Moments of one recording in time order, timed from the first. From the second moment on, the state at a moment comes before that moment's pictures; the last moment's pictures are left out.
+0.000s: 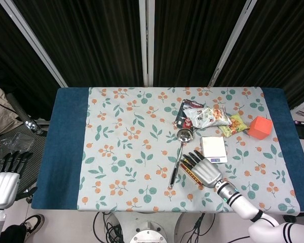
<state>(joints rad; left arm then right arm) -0.06 -1.12 0.01 -1.60 1.58 1.52 0.07 0.54 -1.41 0.01 -1.56 -1.43 0.84 -0.53</state>
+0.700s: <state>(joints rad) -0.05 -1.12 0.01 -1.60 1.58 1.52 0.06 0.55 -1.42 -0.02 -1.55 -1.47 0.89 -0.43</state>
